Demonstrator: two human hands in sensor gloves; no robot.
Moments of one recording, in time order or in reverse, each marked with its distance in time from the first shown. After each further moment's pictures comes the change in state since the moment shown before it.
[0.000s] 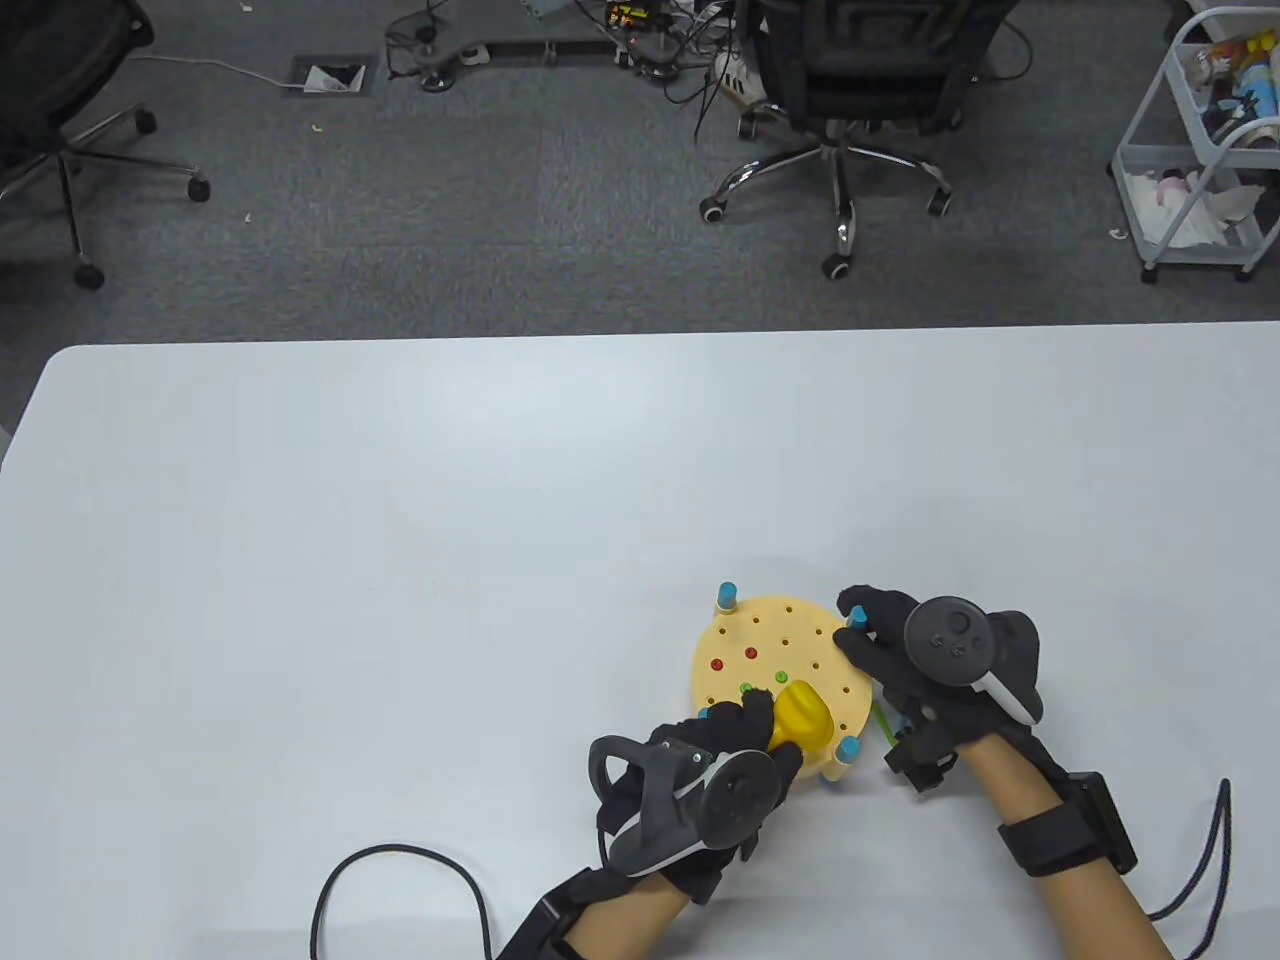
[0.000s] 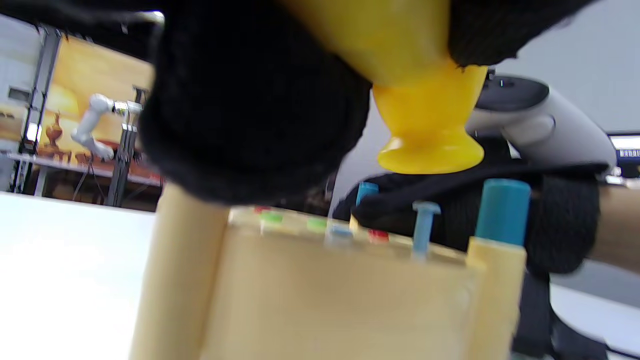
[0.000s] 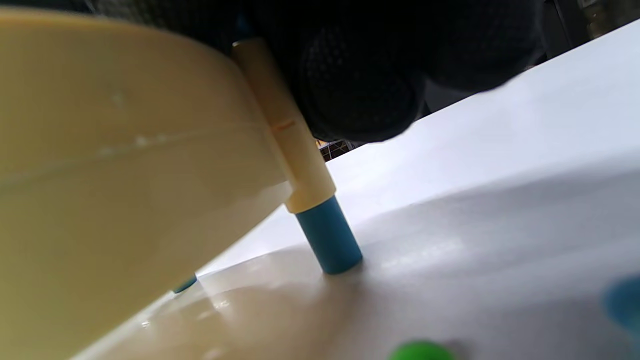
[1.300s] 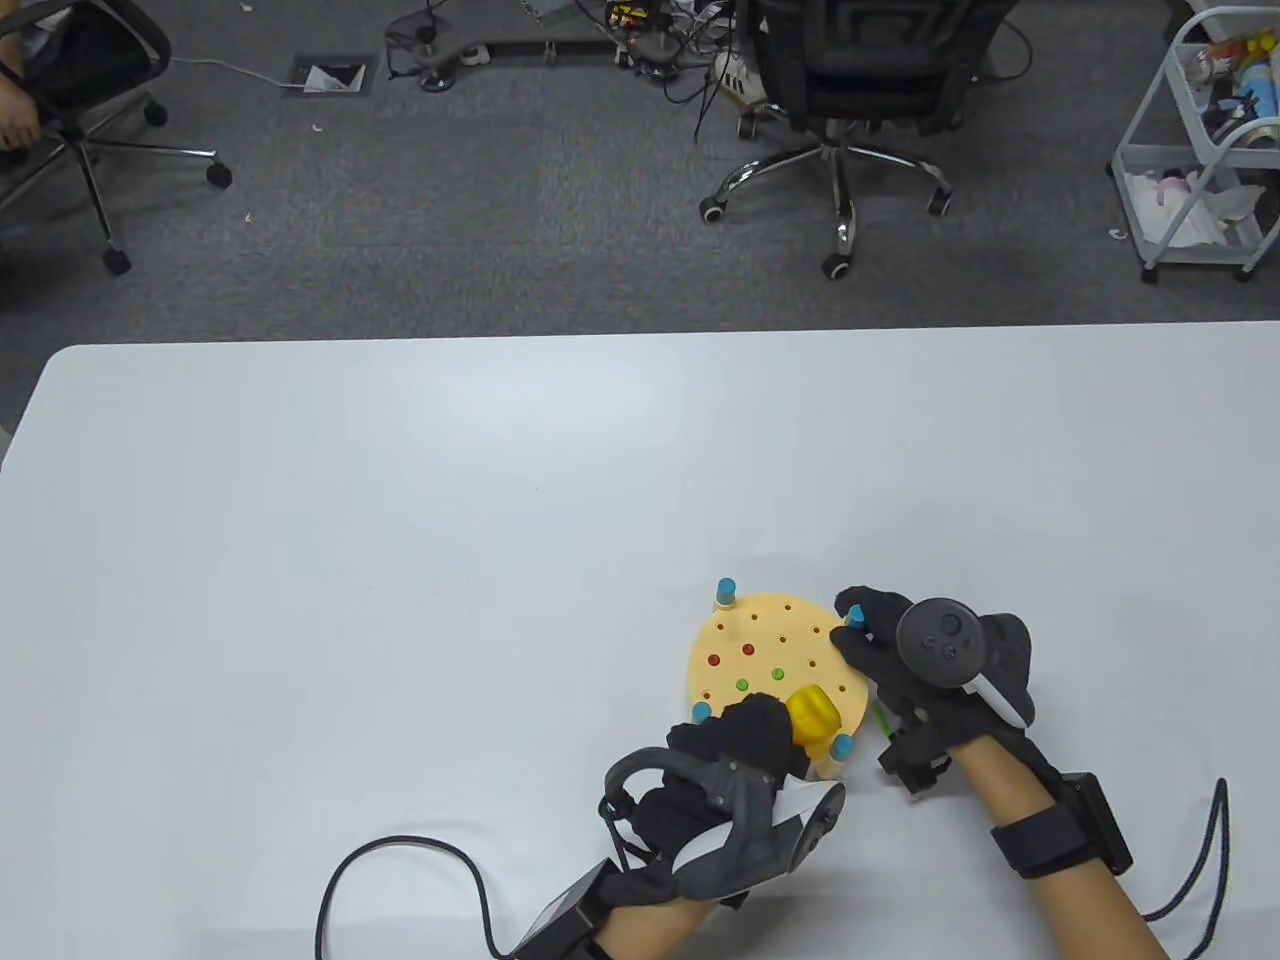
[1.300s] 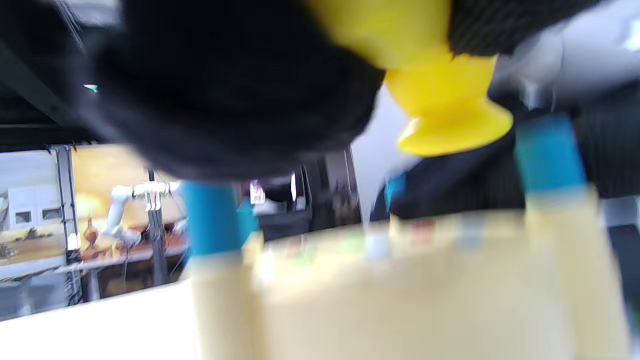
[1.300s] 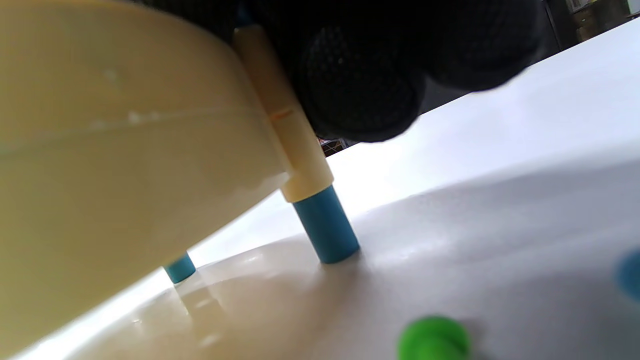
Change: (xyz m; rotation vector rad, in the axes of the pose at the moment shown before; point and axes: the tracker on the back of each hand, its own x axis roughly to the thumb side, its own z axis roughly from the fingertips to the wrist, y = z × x) left_hand 0.038 0.007 0.003 0.114 -0.065 -0.313; right_hand 0.001 0.004 -0.001 0.012 0.017 0.005
